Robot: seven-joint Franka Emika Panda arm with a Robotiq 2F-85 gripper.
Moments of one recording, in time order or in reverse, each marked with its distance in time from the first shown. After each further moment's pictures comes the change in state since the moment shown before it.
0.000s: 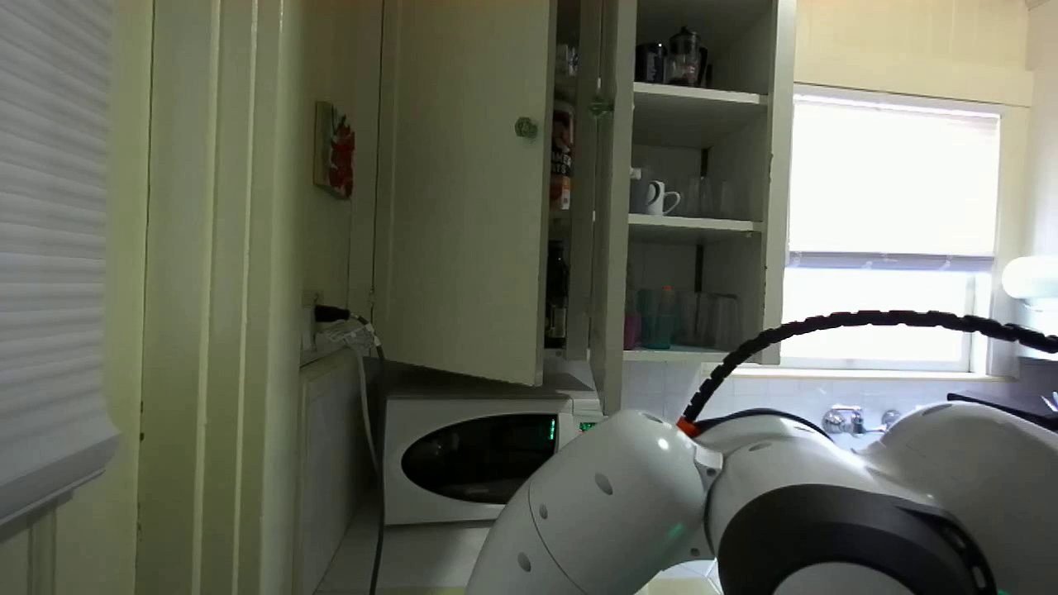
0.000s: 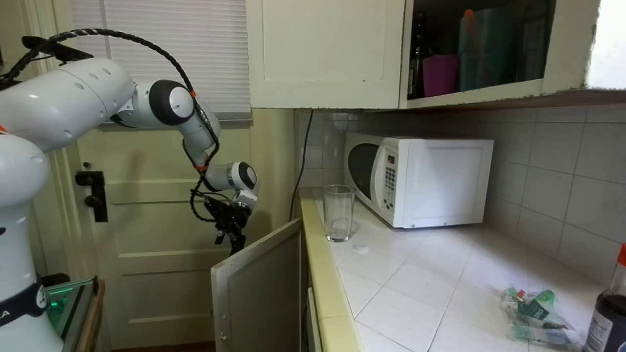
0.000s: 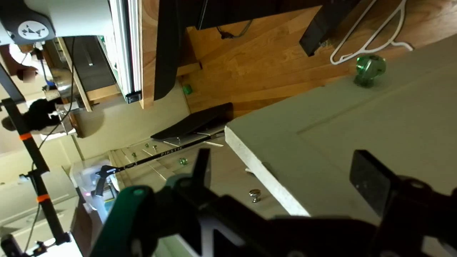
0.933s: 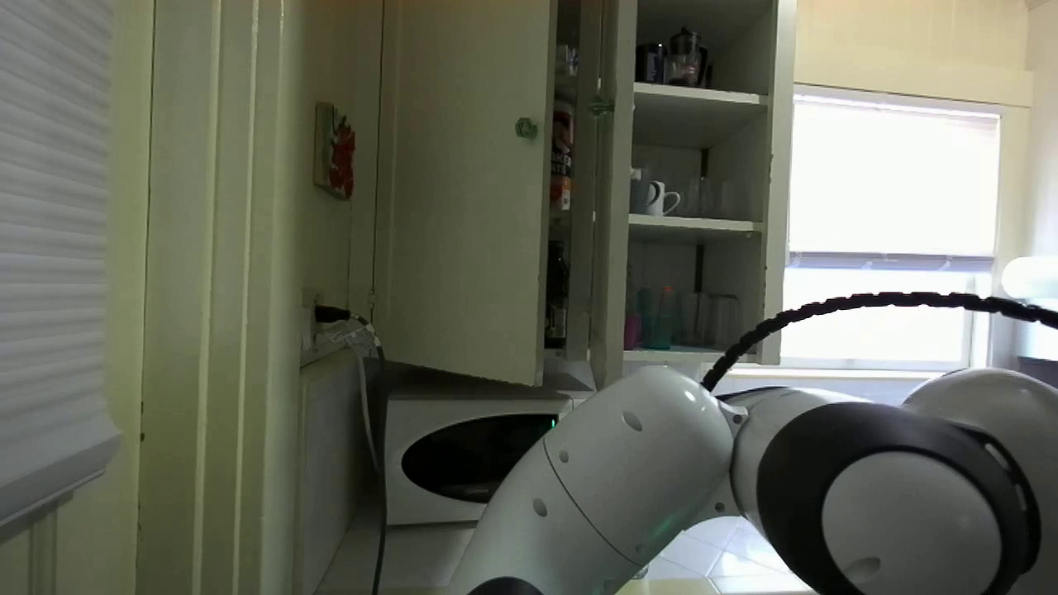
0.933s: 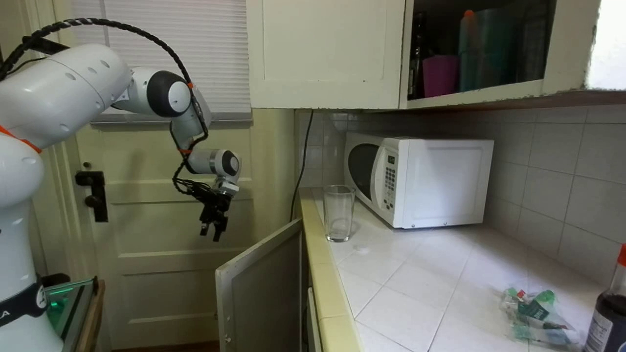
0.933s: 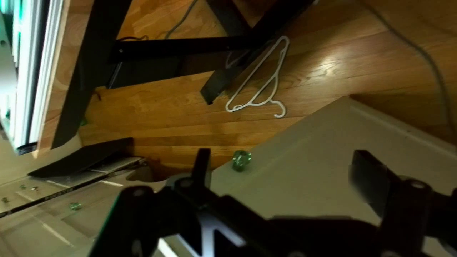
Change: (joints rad) arm -0.067 -0.103 0.249 -0.067 0.029 0.289 0.039
